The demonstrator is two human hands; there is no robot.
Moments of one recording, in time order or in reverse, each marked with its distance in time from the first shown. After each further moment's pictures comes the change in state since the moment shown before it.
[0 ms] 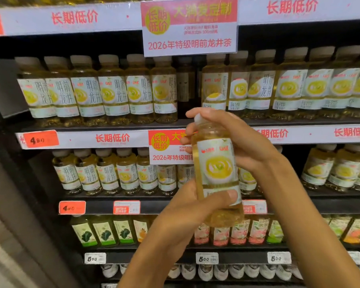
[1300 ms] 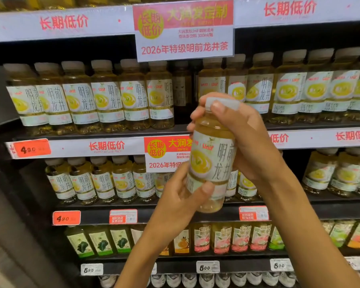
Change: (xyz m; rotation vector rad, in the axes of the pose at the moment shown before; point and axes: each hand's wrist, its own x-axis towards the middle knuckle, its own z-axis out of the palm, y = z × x) left_hand 0.024 -0.007 -0.028 0.279 0.102 0.388; right_hand 0.000 0.003 -0.006 -0.097 0.082 -0.412
